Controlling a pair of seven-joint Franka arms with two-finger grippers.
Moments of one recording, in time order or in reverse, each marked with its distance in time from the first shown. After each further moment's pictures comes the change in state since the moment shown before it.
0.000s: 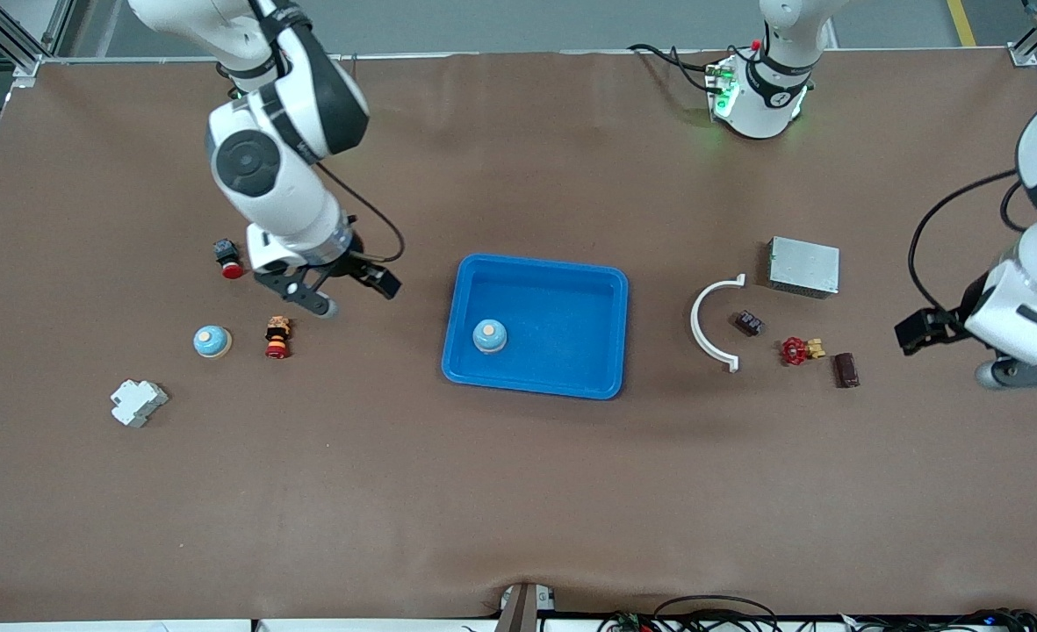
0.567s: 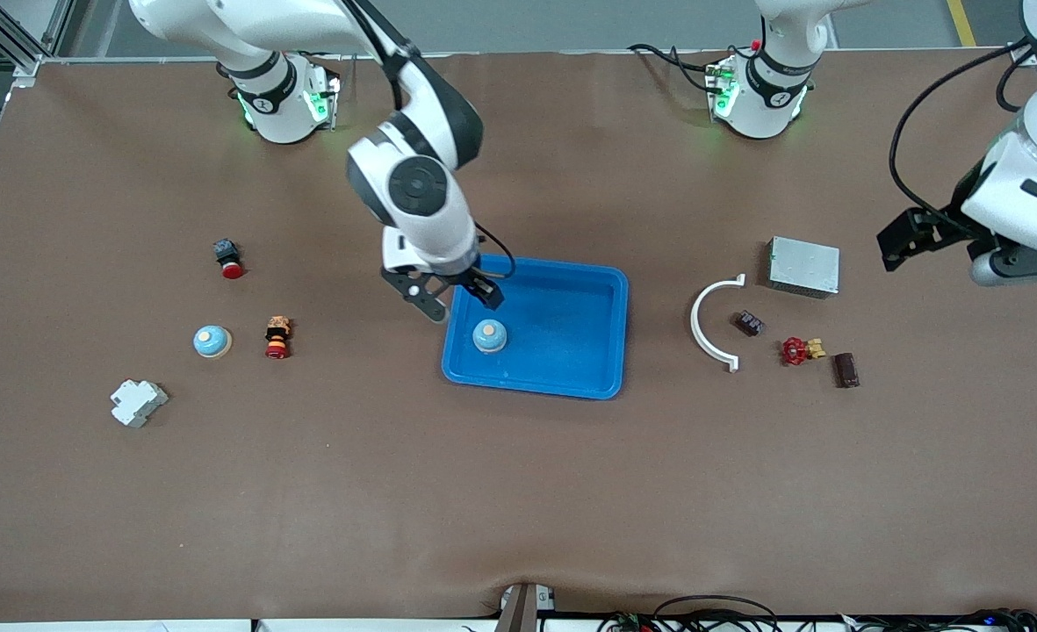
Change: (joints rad) left arm -0.341 -0.217 0.348 -0.042 -0.208 -0.122 0.017; right arm 0.207 0.349 -0.004 0.300 -0.054 0.023 0.395
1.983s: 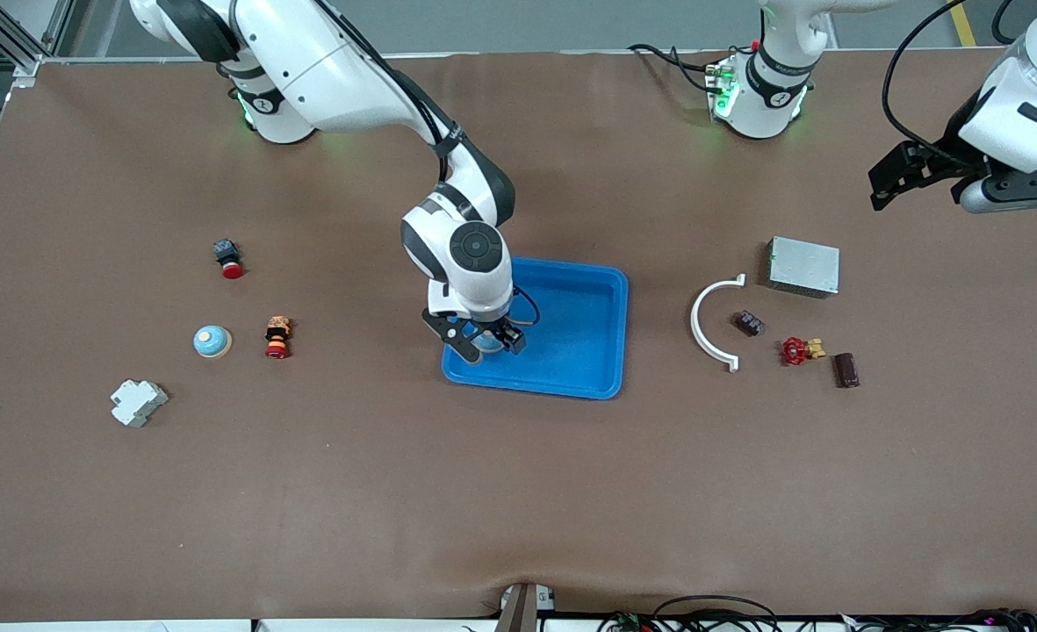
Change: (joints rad) left arm -0.190 -0.184 0.230 -0.197 -0.100 -0.007 0.039; right arm 0.029 0.267 -0.028 0.151 -0.103 0.133 0.085
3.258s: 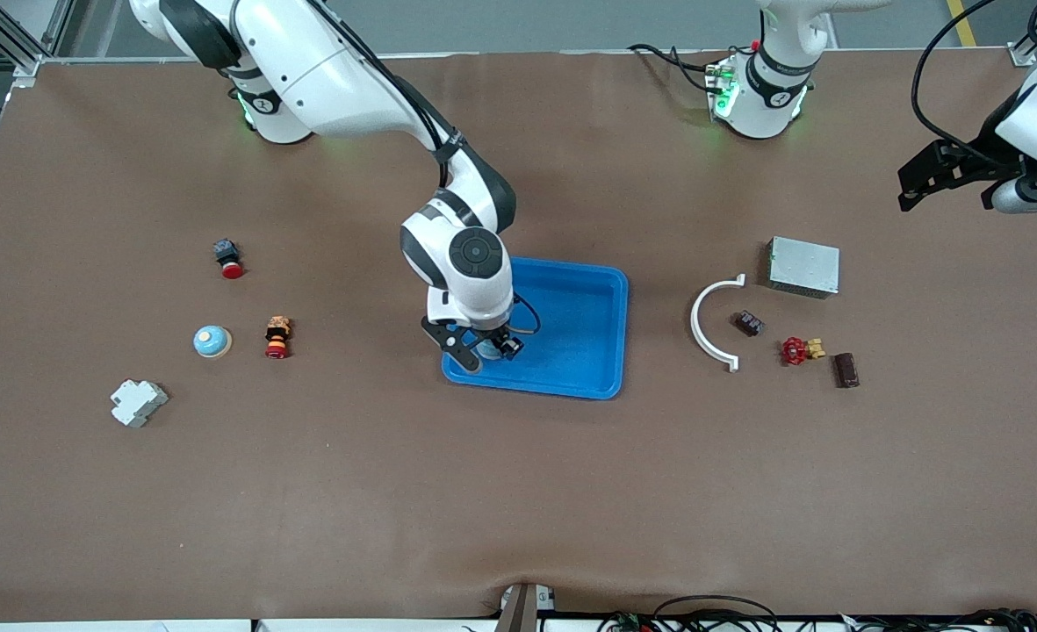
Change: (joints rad) left arm 0.046 0.005 0.012 0.016 0.000 0.001 0.122; right arm -0.019 0.010 -0.007 0.090 -0.010 -0.078 -0.006
